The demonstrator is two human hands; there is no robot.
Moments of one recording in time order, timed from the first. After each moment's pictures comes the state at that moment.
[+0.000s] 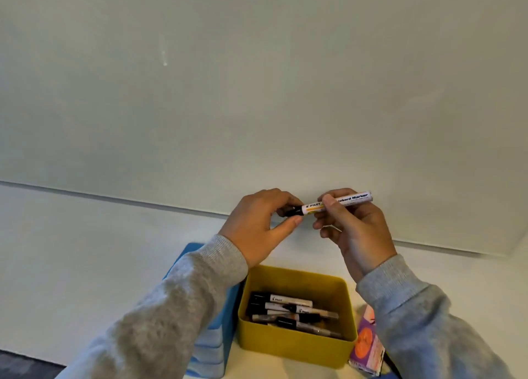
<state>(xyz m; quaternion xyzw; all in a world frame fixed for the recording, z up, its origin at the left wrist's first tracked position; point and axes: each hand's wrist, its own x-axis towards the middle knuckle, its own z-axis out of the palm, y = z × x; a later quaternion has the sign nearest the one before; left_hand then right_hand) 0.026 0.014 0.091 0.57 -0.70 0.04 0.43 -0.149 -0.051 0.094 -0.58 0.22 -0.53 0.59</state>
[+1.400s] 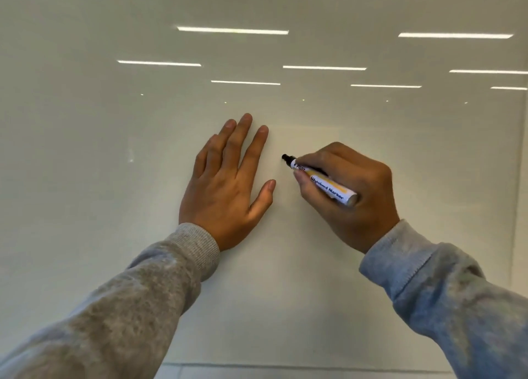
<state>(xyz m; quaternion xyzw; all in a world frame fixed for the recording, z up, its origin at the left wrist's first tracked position) 0.042 -0.068 0.264 0.55 -0.58 0.51 0.34 -0.161 -0.112 0.275 -0.75 0.04 -0.63 -0.21</state>
